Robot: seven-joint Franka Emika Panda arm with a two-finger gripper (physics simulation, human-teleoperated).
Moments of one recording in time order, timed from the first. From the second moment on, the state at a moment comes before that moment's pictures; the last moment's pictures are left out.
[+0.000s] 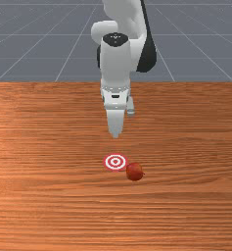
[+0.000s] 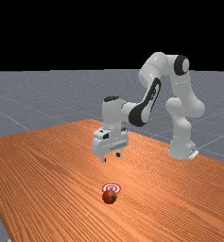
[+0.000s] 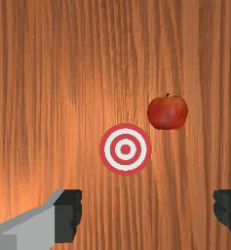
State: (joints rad) arm 0.00 0.39 0.00 -1.96 0.00 2.36 -0.79
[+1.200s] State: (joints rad) arm 0.15 0.35 -0.15 -2.01 0.05 2.15 0.74
